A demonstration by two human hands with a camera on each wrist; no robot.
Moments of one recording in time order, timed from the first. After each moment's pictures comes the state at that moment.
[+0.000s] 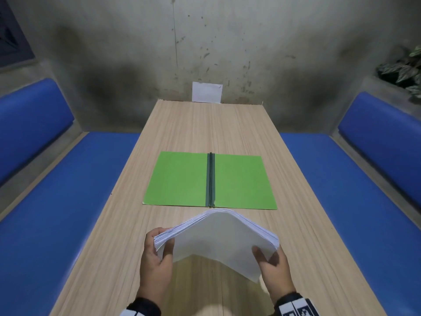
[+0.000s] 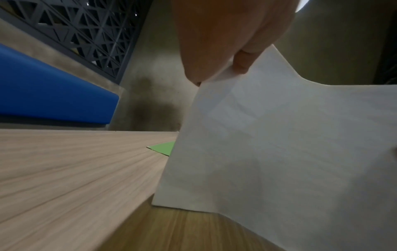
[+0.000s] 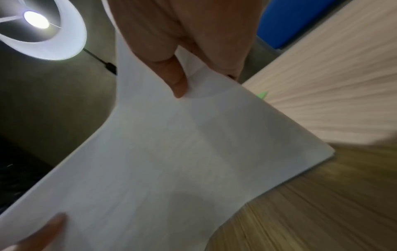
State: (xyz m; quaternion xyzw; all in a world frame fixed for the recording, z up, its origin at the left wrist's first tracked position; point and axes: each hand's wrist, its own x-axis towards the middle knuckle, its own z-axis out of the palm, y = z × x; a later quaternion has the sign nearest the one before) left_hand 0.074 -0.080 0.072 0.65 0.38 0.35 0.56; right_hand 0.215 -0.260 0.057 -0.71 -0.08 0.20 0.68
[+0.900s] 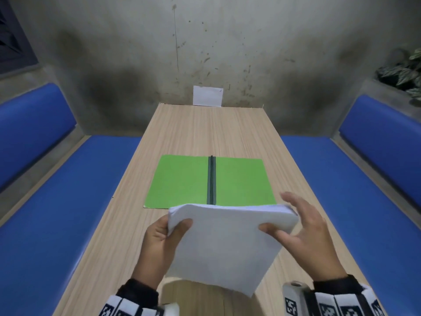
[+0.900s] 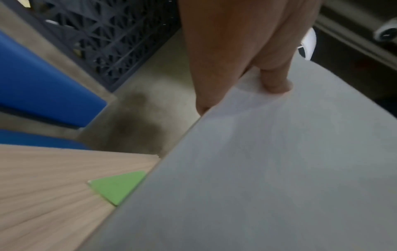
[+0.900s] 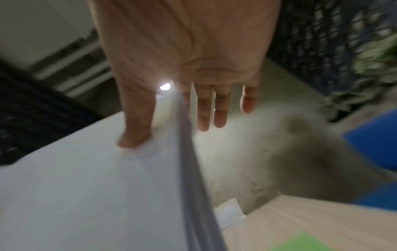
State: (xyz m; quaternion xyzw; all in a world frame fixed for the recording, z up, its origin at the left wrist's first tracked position) left_hand 0.085 -0.081 0.151 0.59 0.25 0.30 0.71; right_hand 0.241 -0.275 0.176 -0.85 -0.31 -0.03 0.43
